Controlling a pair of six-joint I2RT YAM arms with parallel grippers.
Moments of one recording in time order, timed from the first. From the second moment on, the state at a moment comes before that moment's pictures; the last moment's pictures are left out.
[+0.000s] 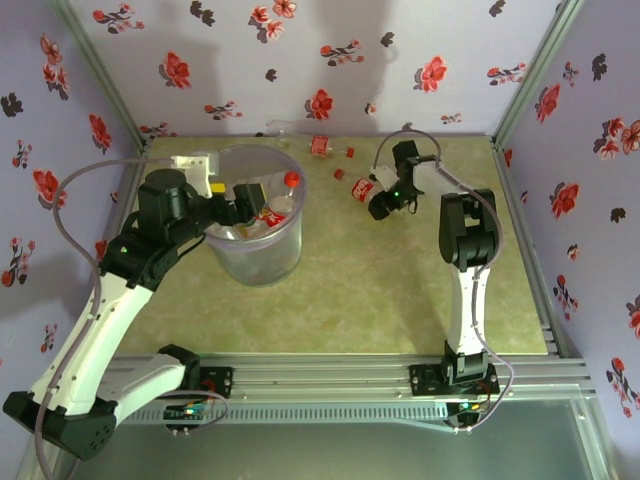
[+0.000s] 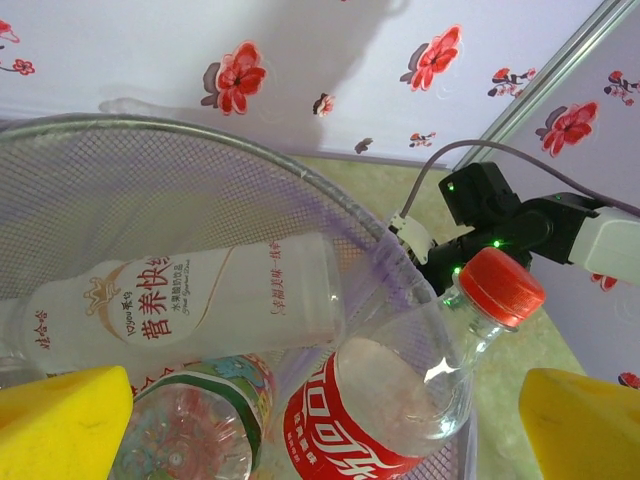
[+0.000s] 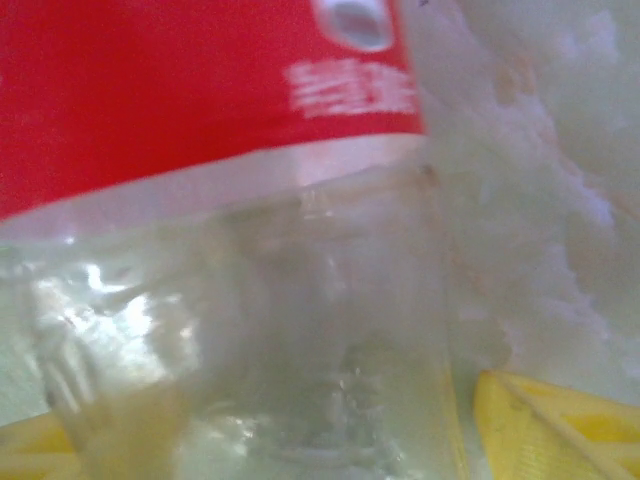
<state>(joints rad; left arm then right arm) -0.45 0.98 1.19 -0.57 0.12 -0.41 0.20 2.24 1.73 -0.78 -0.24 -0.42</state>
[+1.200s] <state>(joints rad) -0.64 1.39 1.59 -0.31 0.36 -0.53 0.44 1.08 0.98 -0.27 -0.40 0.14</state>
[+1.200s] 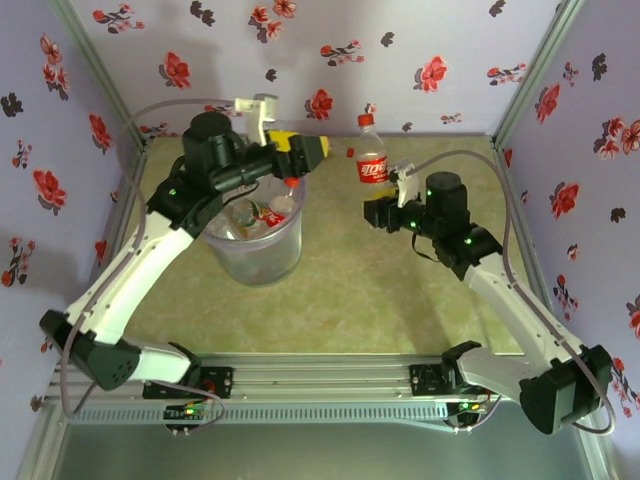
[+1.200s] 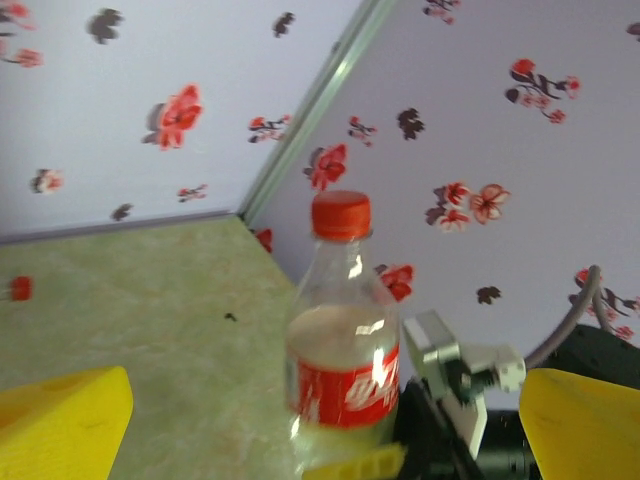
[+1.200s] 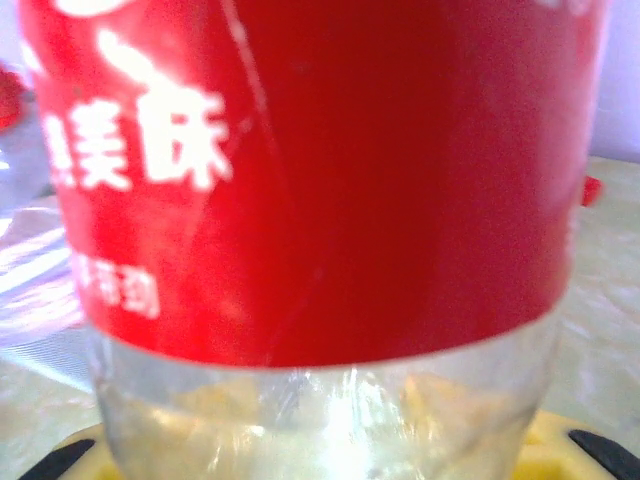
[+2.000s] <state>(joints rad) -0.76 1.60 1.75 -0.35 0.42 -0.51 0.57 1.08 0.98 -0.15 -0.42 0.16</state>
